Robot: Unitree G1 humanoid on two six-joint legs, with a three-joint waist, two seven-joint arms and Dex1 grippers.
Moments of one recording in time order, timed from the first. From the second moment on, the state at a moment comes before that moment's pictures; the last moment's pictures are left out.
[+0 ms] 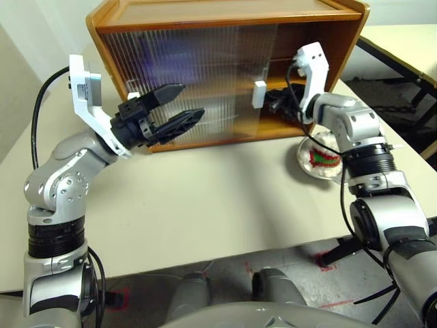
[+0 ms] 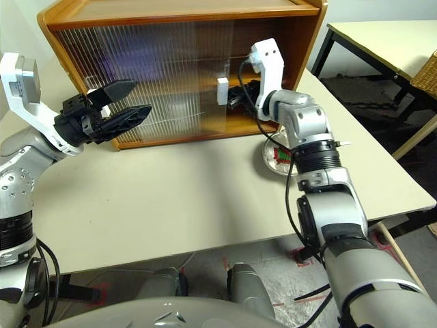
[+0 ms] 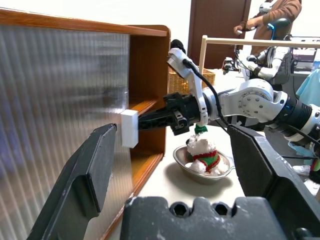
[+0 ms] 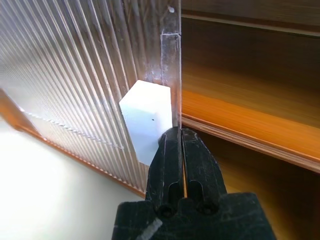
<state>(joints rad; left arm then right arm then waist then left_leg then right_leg) -0.45 0.59 0.23 -0.27 -0.82 0.60 -0.82 -0.96 -0.30 0.02 0.48 0.15 0.56 0.66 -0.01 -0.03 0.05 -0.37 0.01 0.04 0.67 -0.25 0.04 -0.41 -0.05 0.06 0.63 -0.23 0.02</state>
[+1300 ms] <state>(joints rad) -0.50 0.53 0.17 -0.18 -0.81 0.54 -0.89 -0.43 -0.46 -0.38 -0.07 0.37 0.43 0.58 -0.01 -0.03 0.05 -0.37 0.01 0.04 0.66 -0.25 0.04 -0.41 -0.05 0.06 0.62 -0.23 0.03</state>
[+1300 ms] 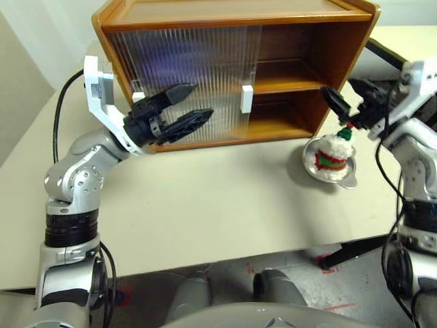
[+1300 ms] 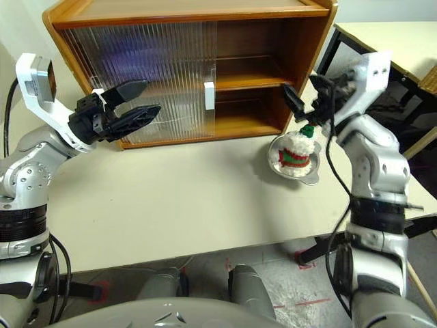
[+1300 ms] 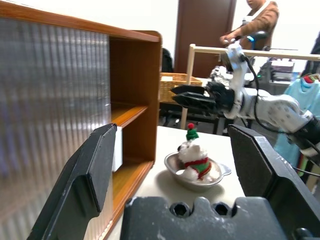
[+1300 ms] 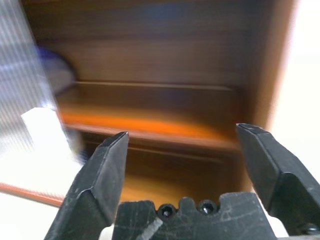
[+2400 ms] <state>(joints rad) -0.52 0.53 0.16 -0.19 -0.80 0.55 -0.88 -0.10 -0.39 -0.33 0.08 0.45 0.23 0.65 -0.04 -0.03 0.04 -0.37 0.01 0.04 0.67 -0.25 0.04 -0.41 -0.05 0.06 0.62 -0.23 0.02</state>
